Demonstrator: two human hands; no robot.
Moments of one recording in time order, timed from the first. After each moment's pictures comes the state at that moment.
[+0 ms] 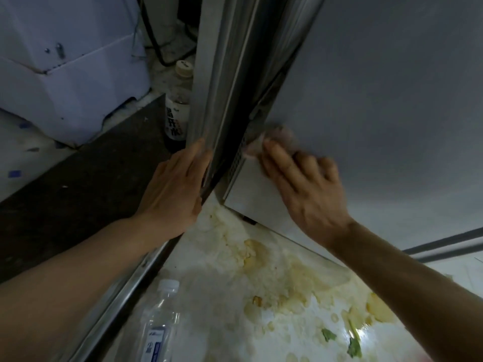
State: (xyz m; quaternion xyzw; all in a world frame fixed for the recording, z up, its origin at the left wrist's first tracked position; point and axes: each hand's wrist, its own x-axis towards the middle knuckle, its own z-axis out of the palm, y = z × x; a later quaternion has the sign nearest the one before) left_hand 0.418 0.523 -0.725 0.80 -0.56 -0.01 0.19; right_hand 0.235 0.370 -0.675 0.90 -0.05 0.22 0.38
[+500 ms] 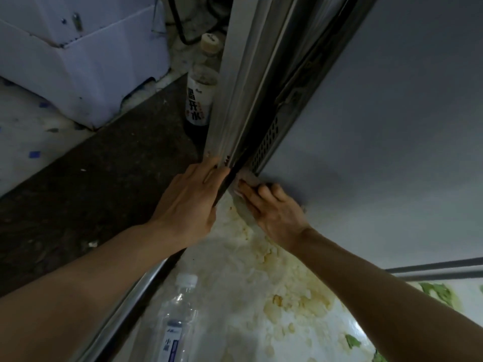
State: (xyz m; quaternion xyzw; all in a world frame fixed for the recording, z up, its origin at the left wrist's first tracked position) left_hand 0.418 0.535 -0.753 0.80 -0.57 -0.08 0.17; right_hand 0.271 0.386 -0.787 0.90 0.00 -0.09 0.42
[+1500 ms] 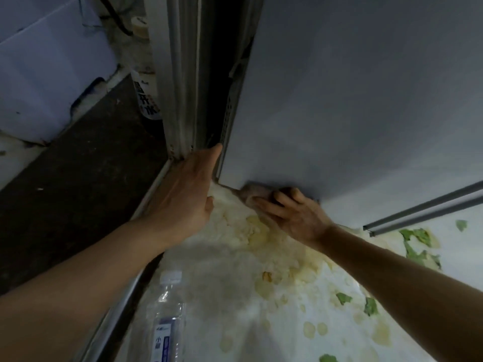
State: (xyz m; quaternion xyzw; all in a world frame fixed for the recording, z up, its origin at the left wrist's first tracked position) left_hand 0.395 0.506 -0.752 0.76 -0.59 -0.13 0.24; right_hand 0.180 0.362 -0.797 0.91 -0.02 -0.11 0.41
